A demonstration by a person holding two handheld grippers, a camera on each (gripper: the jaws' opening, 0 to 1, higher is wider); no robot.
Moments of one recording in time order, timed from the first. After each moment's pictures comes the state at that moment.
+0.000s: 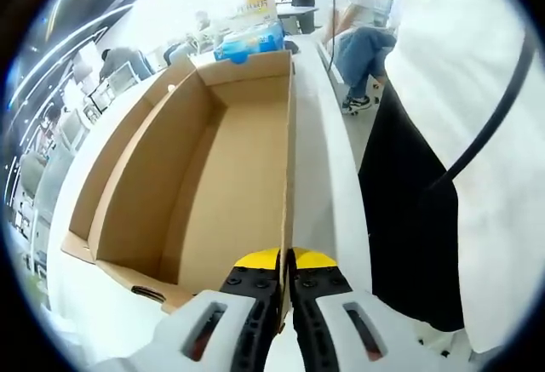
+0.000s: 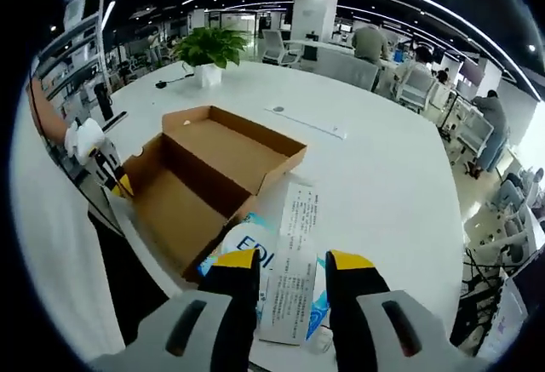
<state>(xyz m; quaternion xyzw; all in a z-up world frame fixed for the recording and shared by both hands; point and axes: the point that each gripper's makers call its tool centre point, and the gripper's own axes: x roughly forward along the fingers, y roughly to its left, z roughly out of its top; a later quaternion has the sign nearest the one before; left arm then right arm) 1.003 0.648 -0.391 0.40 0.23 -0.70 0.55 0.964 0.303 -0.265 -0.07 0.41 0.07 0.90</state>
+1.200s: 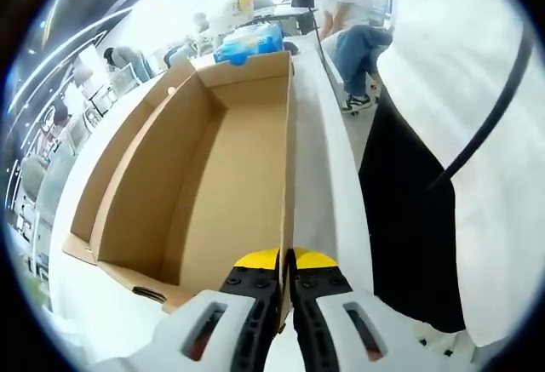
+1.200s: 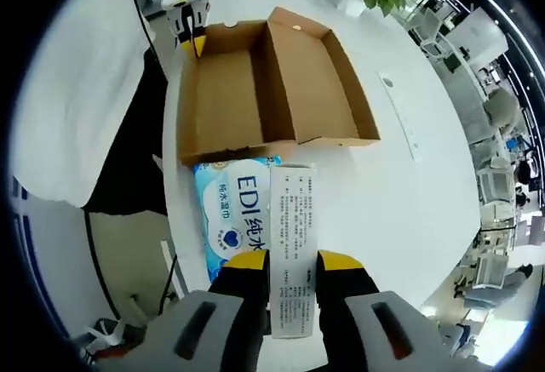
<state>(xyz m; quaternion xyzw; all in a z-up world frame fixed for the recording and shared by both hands) 1.002 0.647 -0.389 0.40 0.23 -0.70 0.55 0.971 0.292 -0.259 -0.39 0.49 0.31 0.71</state>
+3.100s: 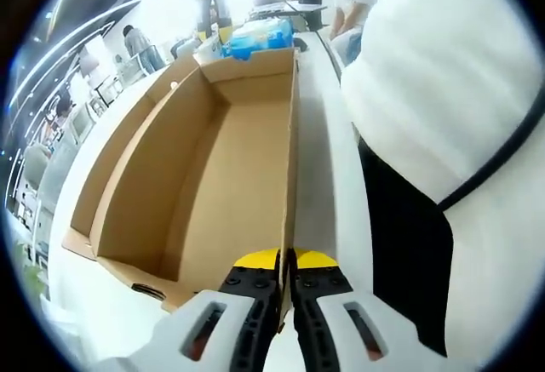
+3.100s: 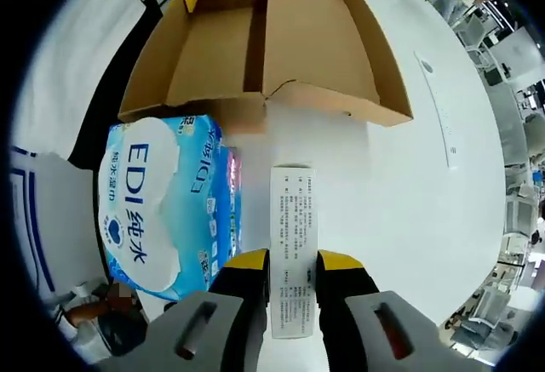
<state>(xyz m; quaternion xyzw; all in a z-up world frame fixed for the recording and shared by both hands) 1.003 0.645 -0.388 0.40 0.24 -0.68 0.56 1.036 0.258 -0.357 -0.41 0.52 0.38 0.64</state>
